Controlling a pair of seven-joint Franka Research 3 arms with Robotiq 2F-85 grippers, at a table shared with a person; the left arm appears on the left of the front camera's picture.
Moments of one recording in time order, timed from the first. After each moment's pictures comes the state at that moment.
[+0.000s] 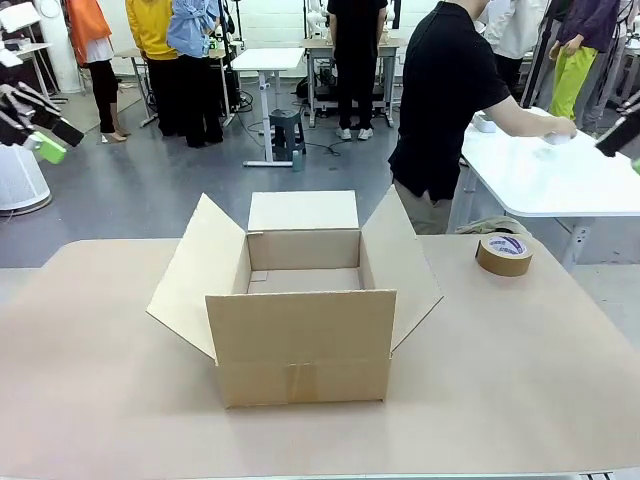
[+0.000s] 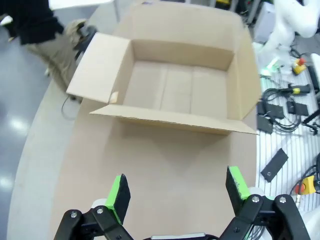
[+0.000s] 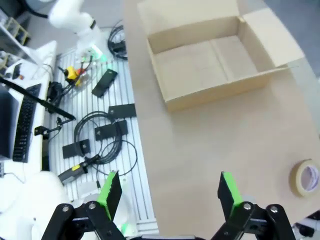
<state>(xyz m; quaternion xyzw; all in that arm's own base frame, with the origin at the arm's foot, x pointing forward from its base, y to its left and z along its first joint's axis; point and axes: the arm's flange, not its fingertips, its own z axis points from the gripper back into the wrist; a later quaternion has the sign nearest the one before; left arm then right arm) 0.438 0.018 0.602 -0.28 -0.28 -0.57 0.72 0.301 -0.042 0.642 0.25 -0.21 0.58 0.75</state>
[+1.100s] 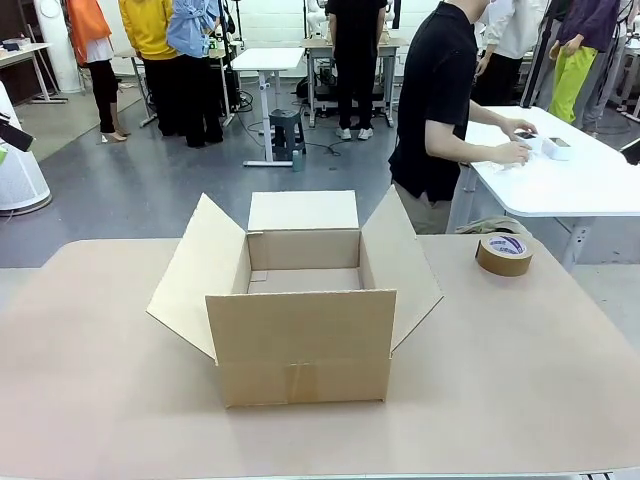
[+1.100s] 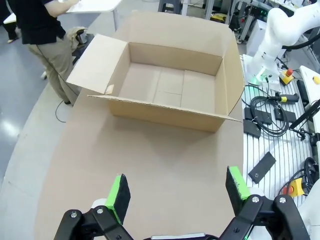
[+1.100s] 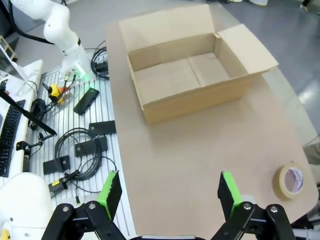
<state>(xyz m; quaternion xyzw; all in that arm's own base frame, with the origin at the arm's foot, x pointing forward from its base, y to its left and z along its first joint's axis) 0.418 0.073 0.600 -0.31 -0.28 -0.55 0.73 0.299 -0.086 0.615 0.26 -0.30 0.55 0.74</state>
